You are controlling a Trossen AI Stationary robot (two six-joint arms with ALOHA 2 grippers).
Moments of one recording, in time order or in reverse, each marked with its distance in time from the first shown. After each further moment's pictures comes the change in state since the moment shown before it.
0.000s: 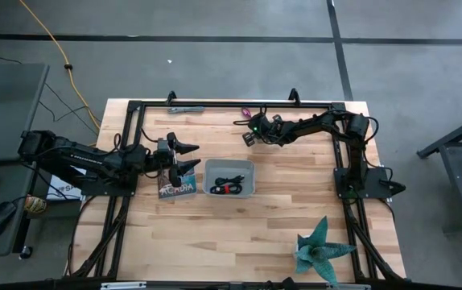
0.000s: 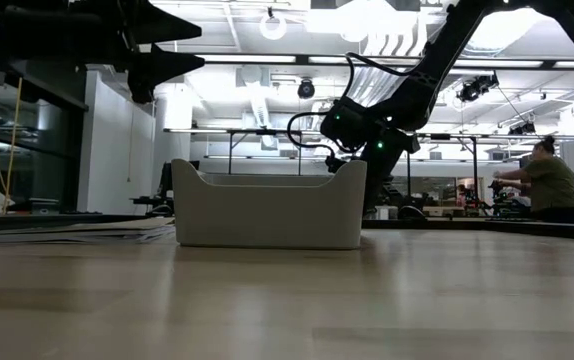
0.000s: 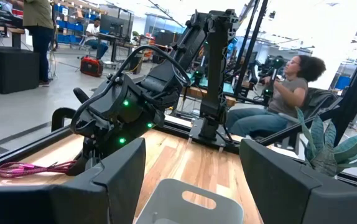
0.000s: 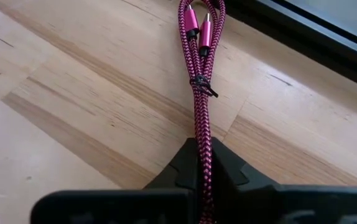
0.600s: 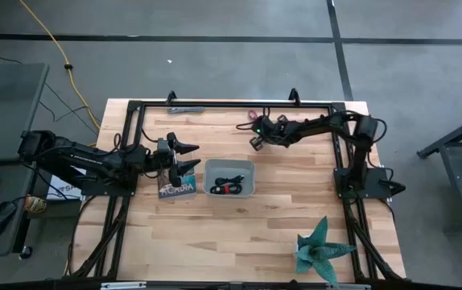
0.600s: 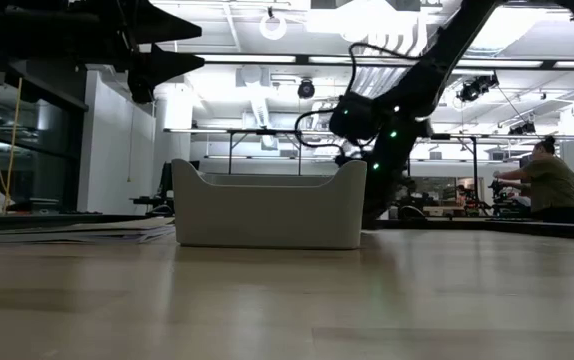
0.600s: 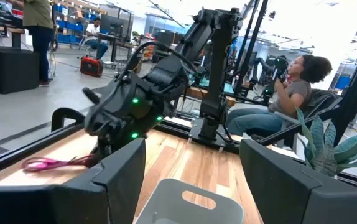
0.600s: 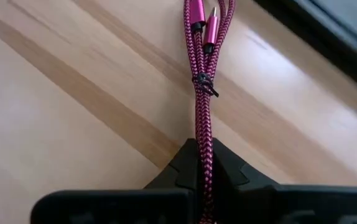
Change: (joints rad) left arm 0.000 0.000 0.000 0.000 0.000 0.000; right arm 0.019 -0.108 -0.016 -0.164 0.034 -0.089
